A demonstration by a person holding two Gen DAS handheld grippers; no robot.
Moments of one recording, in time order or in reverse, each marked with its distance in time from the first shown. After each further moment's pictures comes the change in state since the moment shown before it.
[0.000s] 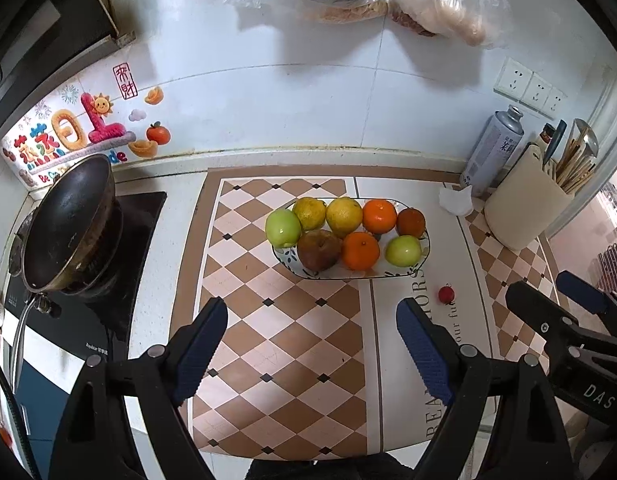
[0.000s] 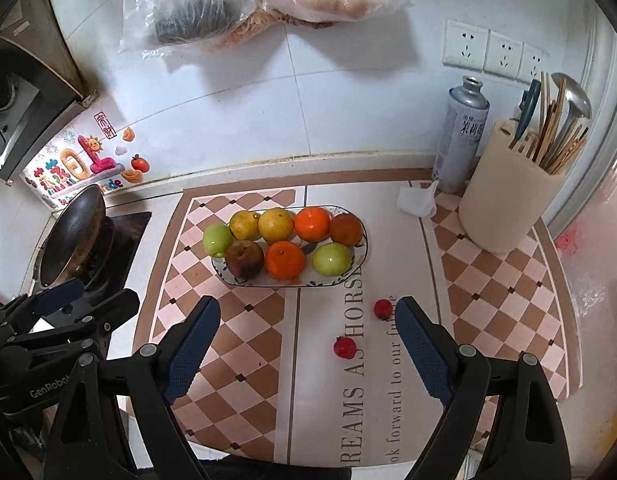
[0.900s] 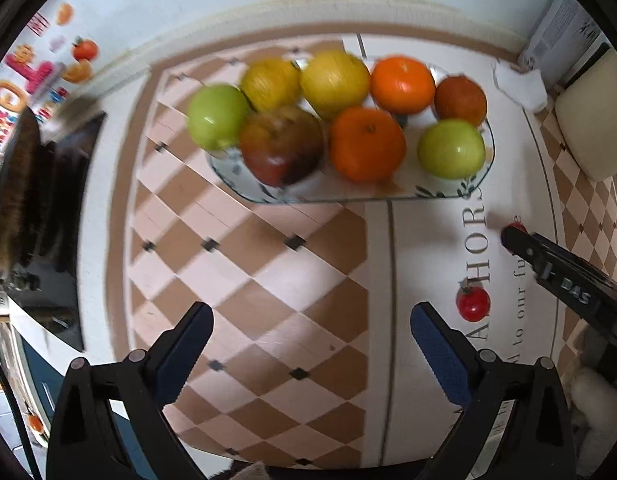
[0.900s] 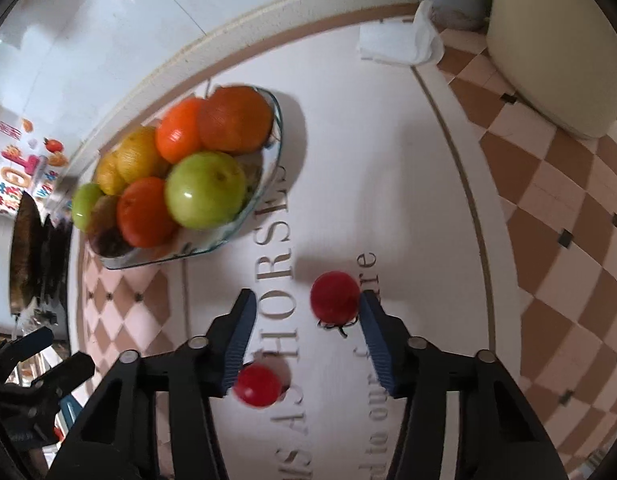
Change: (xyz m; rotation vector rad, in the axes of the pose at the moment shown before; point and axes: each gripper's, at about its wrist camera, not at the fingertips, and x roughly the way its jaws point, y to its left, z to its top) left arm 0.190 -0.058 -0.015 0.029 0.414 0.100; right arm 0.258 -0.132 -0.033 0.188 0.321 0.102
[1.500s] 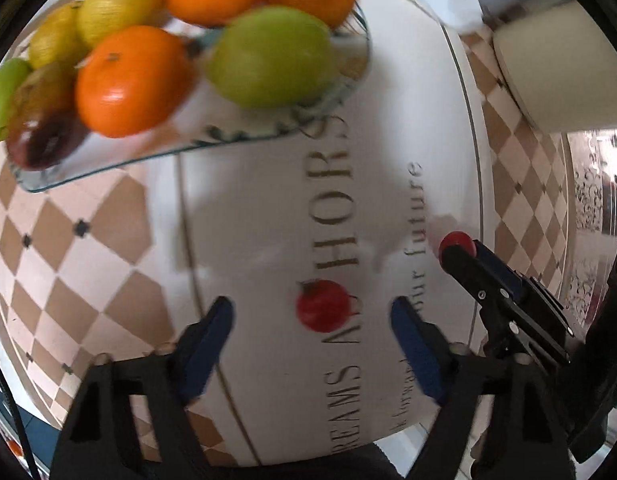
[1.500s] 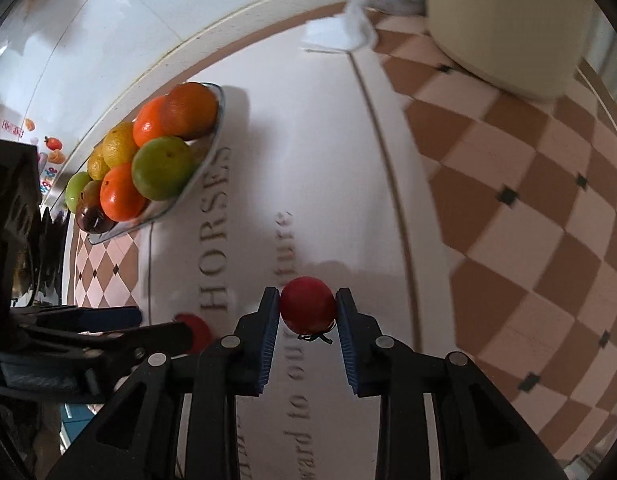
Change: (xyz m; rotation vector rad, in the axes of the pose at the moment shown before) left arm 0.063 -0.103 0.011 0.083 0.251 -0.304; right arm -0.020 -0.051 -0.035 0.021 -0.013 0.011
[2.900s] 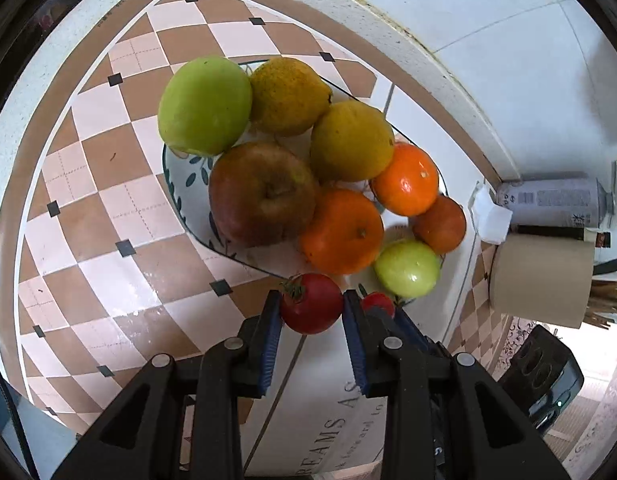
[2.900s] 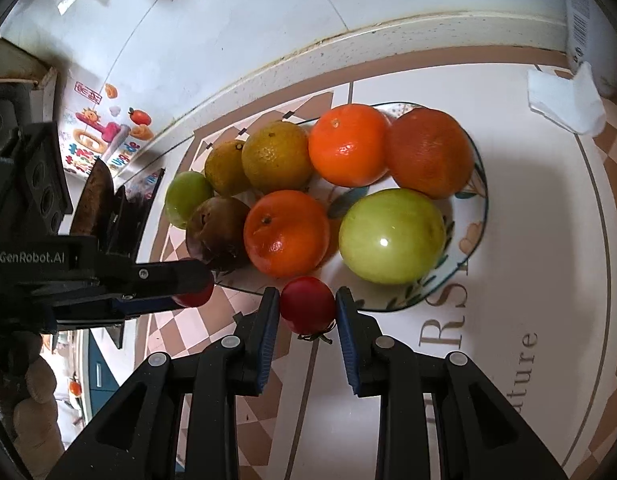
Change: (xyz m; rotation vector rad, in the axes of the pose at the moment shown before) left arm -0.088 0.152 0.019 -0.450 -0.215 -0.215; right arm 0.032 0.137 0.050 -0.203 -0.008 0.252
